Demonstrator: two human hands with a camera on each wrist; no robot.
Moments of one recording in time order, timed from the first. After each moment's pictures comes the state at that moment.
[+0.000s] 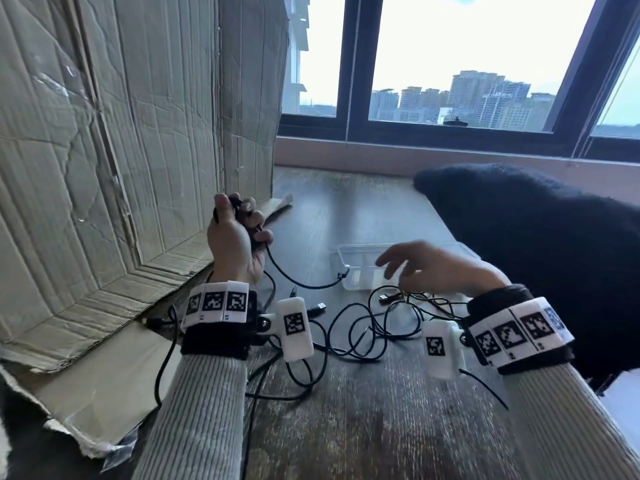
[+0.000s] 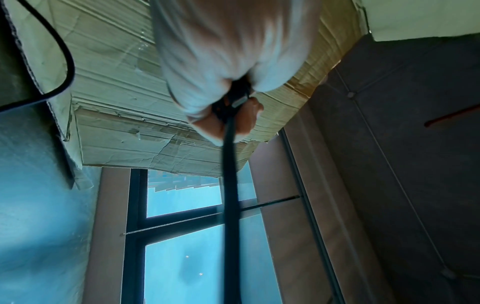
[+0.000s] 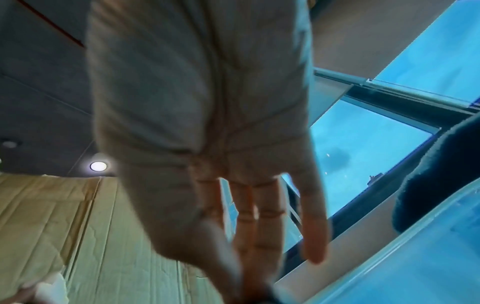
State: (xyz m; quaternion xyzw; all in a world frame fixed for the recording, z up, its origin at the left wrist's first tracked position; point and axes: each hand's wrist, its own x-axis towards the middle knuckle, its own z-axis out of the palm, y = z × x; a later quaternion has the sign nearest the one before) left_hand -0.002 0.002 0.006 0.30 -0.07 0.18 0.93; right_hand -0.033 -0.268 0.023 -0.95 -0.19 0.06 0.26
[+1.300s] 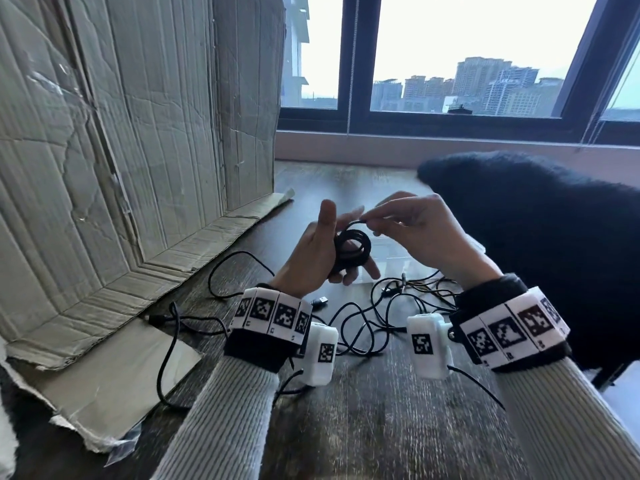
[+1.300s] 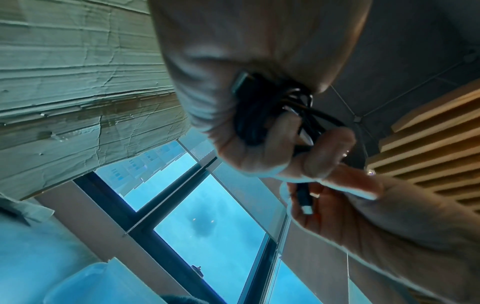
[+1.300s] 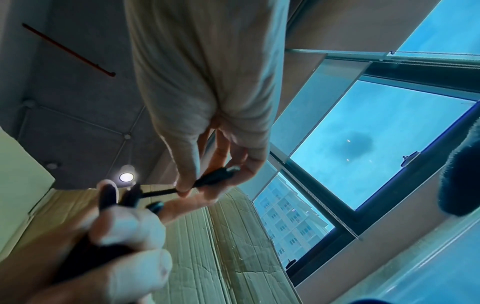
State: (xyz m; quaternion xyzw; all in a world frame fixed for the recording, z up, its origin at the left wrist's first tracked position) left_hand -0.043 -0.070 0.002 0.70 -0.27 0.03 0.66; right_hand -0.034 -0.242 0.035 -0.81 -0.27 -0.20 0.48
